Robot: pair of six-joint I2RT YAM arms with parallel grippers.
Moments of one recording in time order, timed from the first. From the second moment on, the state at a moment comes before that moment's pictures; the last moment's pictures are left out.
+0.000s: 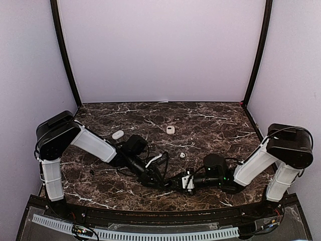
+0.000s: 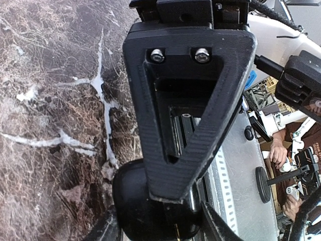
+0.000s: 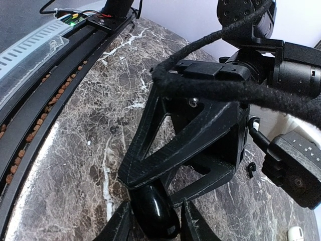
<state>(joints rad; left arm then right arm) -0.86 1.97 0.92 0.18 1.08 -0.03 1.09 1.72 0.40 0.95 -0.39 -0.68</state>
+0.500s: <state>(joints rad) -0.86 1.96 0.90 0.18 1.06 -0.02 1.09 1.72 0.43 0.88 -0.38 -0.68</state>
